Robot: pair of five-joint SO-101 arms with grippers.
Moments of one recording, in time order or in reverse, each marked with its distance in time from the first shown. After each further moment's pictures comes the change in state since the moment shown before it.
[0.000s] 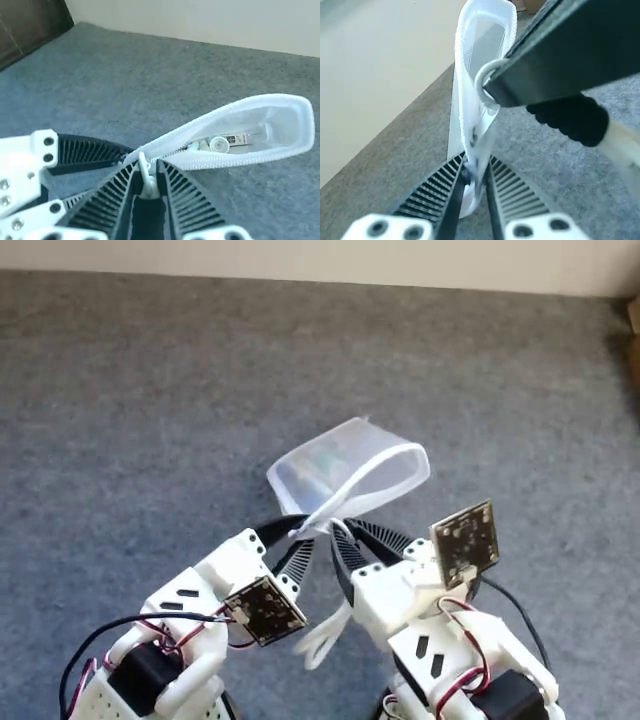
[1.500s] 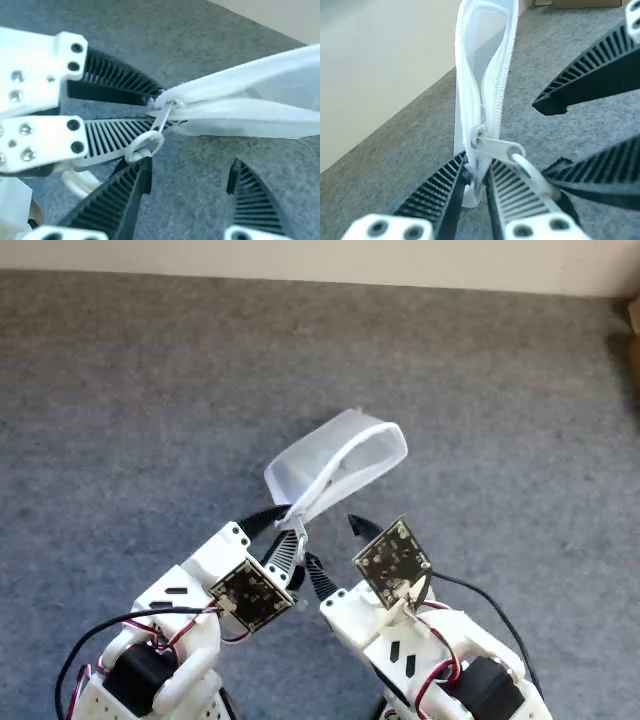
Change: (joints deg) left arm -6.4 -0.2 -0.2 0.3 2.7; right arm -12.0 -0.5 11.0 -1.1 13.4
